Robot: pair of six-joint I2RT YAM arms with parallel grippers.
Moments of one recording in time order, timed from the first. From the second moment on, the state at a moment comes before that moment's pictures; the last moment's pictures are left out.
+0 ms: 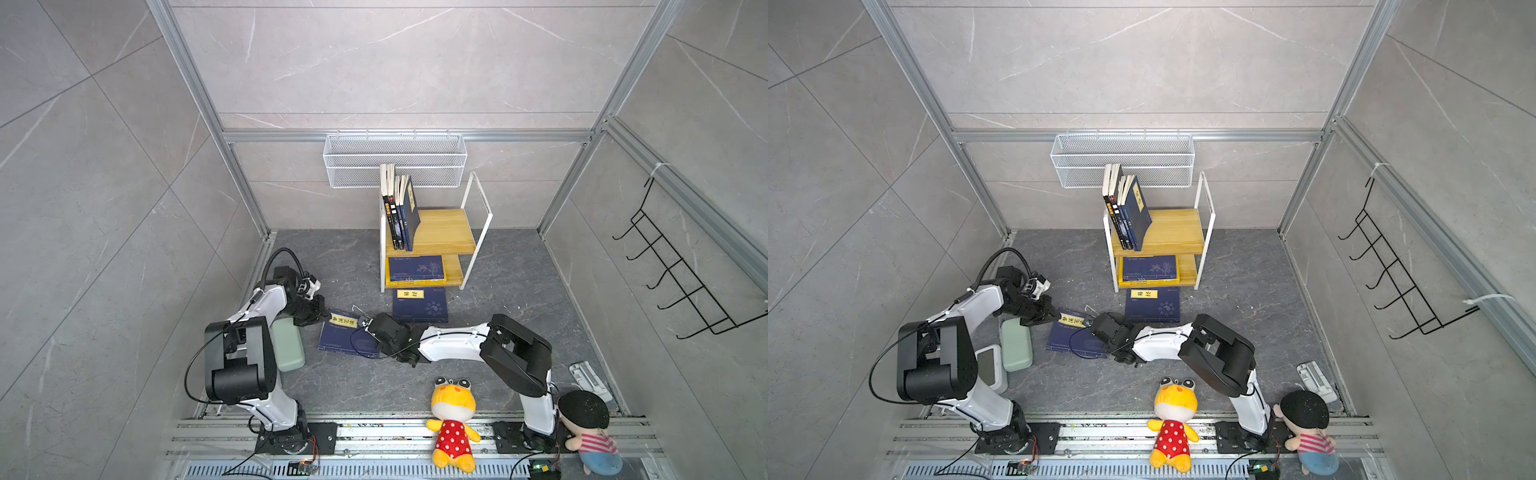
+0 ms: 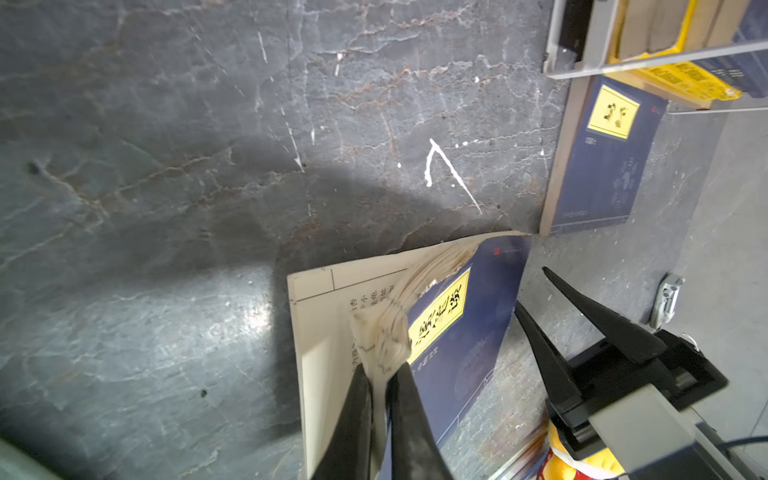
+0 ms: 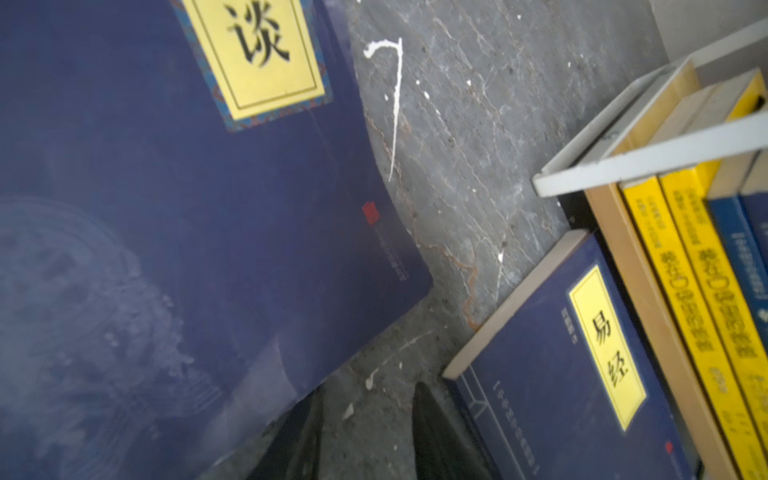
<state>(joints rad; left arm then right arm) 0.09 1.61 1.02 -0.80 0.58 -0.02 1.06 2.00 1.17 -0.10 0.40 -0.22</state>
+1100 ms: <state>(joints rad) 0.08 1.53 0.99 -0.80 0.66 -0.12 1.36 1.97 1.10 0.03 0.71 -0.25</state>
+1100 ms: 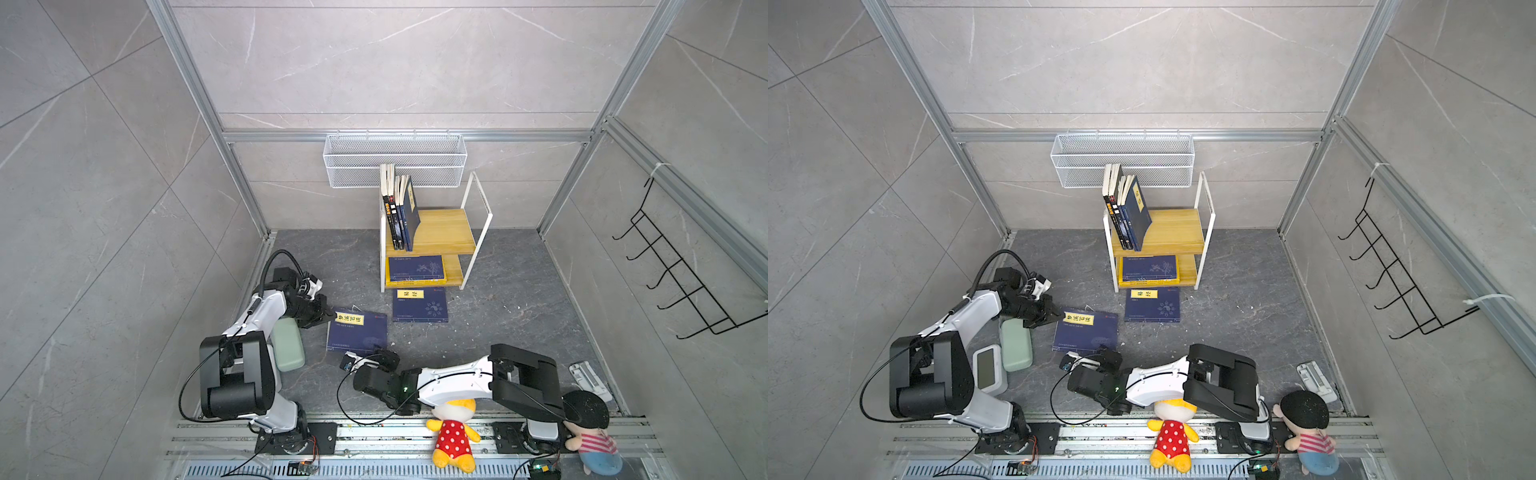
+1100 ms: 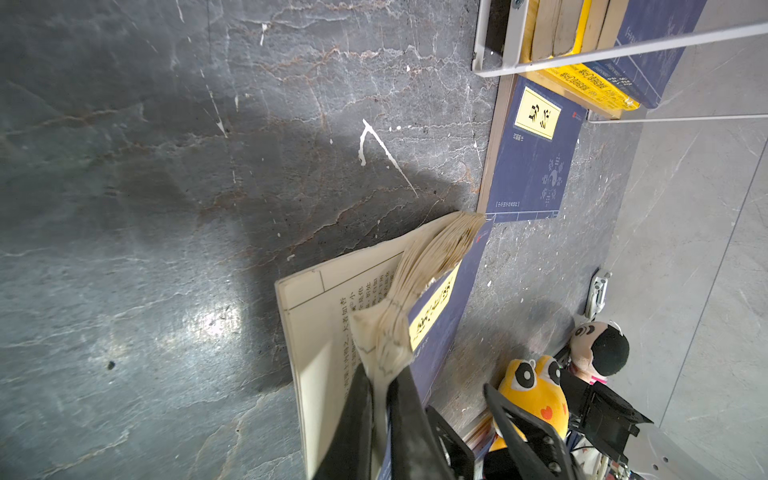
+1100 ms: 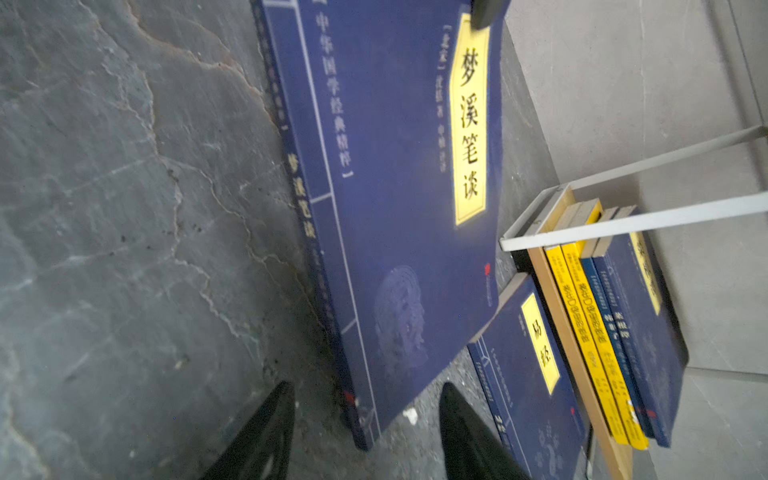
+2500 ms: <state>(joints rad) 0.20 1.04 0.74 -0.59 0.64 -0.15 1.35 2.03 1.12 0.30 0.81 -0.56</state>
